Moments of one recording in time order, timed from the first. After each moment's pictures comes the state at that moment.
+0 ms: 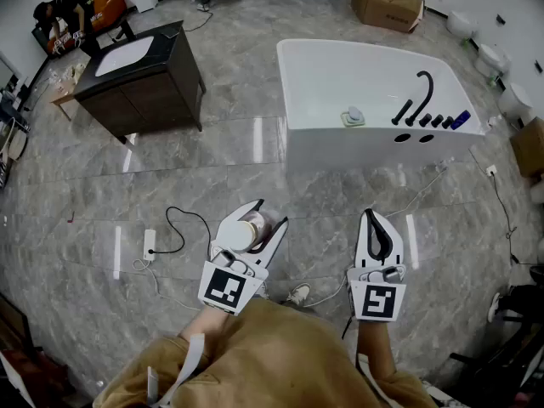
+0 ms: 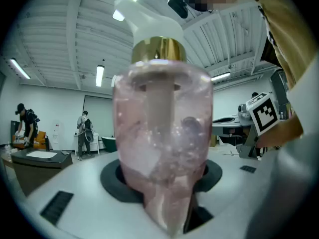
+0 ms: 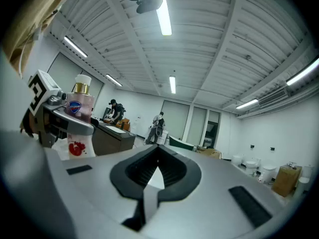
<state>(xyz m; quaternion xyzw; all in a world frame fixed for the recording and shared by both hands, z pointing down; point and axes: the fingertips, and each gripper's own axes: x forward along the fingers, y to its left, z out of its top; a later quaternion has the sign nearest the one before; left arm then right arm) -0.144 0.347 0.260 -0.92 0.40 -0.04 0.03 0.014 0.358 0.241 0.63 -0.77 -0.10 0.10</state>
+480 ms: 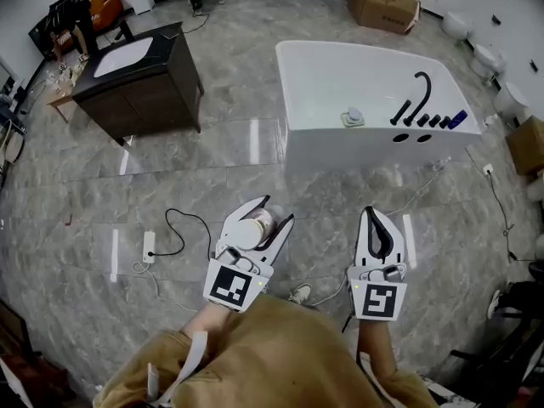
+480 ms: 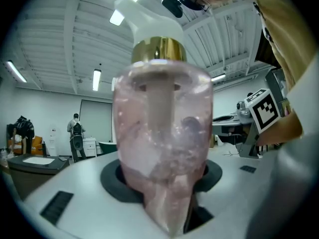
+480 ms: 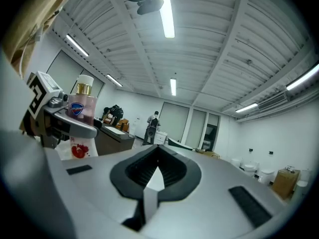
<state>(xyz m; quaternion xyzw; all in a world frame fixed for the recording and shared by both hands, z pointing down) -0.154 0.349 0.248 -0.92 0.38 -0.02 0.06 -0.011 0.363 0.226 0.63 -0.76 -0.12 0.09</state>
